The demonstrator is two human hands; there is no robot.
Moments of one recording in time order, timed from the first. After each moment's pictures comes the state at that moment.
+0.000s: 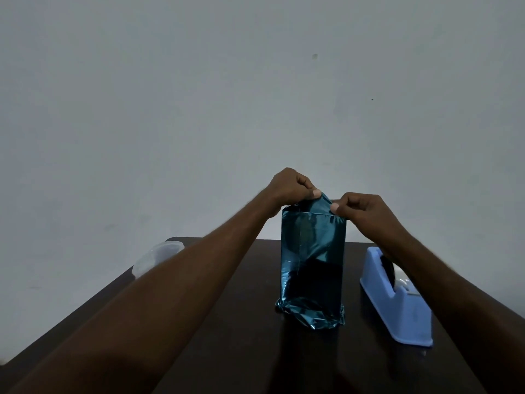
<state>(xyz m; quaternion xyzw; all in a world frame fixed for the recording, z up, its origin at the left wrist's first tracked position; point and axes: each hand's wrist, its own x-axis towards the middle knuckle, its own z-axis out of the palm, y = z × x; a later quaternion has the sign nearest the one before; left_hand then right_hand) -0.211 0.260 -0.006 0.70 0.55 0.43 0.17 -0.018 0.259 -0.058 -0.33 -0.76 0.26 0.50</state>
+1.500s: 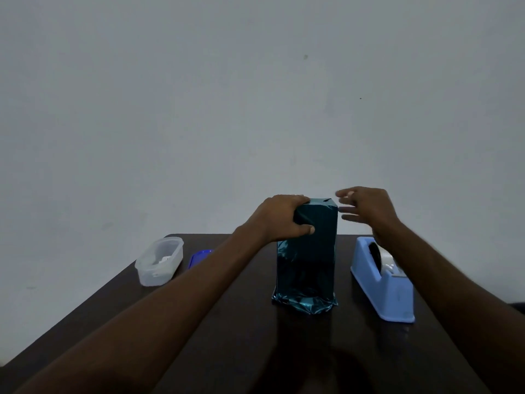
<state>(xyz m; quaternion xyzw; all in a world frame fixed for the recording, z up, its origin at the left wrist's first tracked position) -0.217 0.222 -0.061 0.81 0.52 0.26 -0.13 -0.006 0.269 -0.058 -0.42 -0.58 0.39 0.58</state>
